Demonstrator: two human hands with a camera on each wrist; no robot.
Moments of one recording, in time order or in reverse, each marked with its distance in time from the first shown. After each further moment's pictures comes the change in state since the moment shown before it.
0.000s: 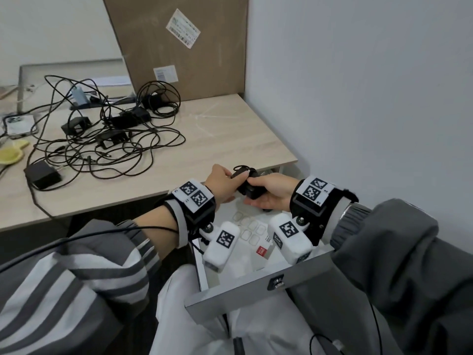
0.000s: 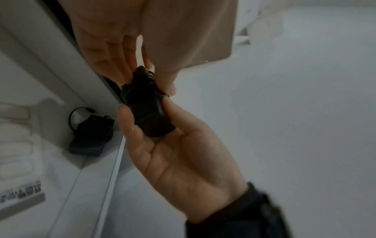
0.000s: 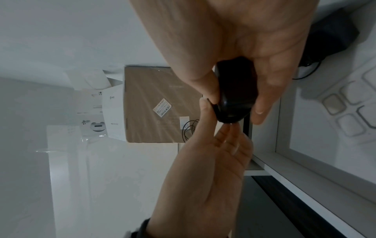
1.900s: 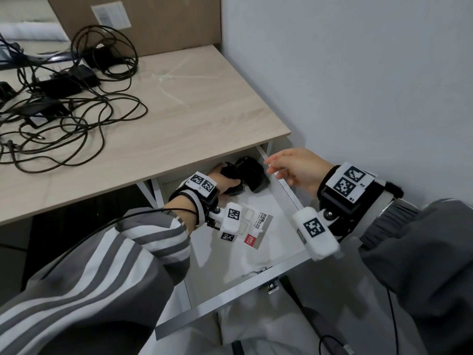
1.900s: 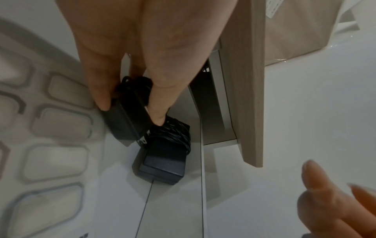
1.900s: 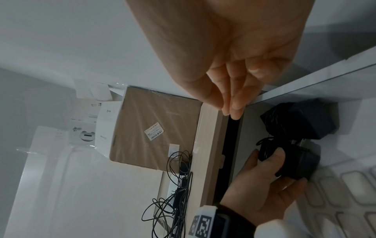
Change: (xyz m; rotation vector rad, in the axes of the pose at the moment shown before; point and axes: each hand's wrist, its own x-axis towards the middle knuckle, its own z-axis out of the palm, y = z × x) left_hand 0.111 -0.081 0.065 0.185 -0.276 -0.209; right_hand 0.045 0.010 -0.088 -0.300 0.256 -0.166
